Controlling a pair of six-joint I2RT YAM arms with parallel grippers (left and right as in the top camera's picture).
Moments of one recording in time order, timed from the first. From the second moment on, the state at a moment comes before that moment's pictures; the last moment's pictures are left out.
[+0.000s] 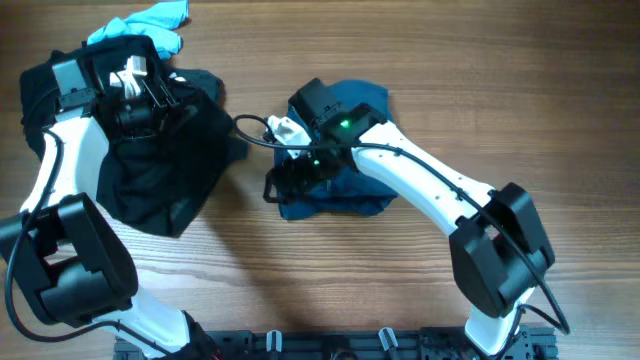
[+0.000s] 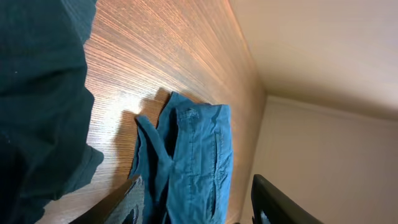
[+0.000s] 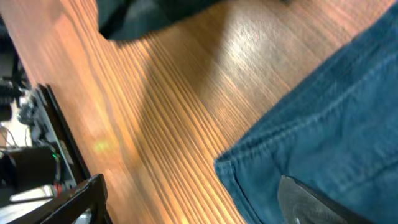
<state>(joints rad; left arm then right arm) 0.32 1.83 1.29 -0.54 0.99 -0.49 0.68 1.93 1.51 -0.78 -0.54 -0.02</state>
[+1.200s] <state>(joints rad) 0.24 1.83 1.29 -0.58 0.70 -0.47 0.67 1.99 1.31 -0.82 -0.27 0.39</state>
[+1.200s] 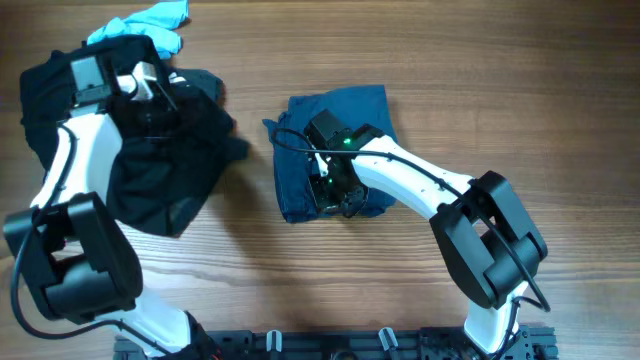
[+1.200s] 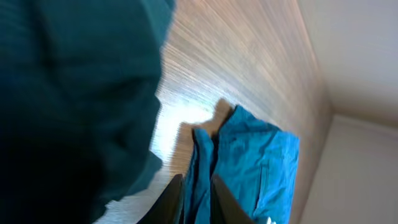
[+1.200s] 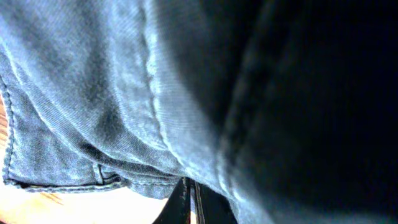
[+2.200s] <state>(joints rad) -0.20 1.83 1.29 -0.69 0.56 -0.44 0.16 1.85 1.37 -0.86 -0.41 0.27</state>
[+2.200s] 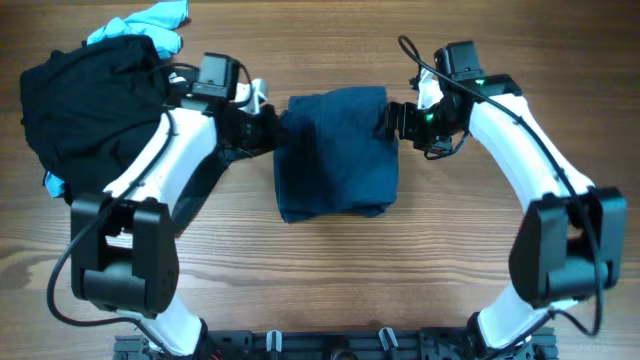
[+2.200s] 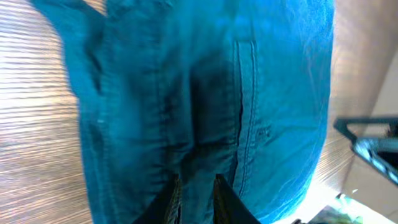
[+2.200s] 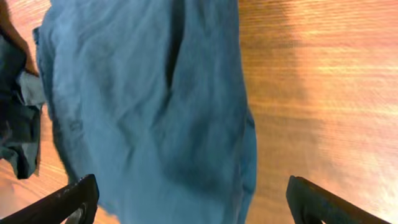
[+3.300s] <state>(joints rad) -0.35 2.07 1.32 -0.60 0.46 -0.47 0.13 1.75 1.15 -0.71 -0.60 0.29</state>
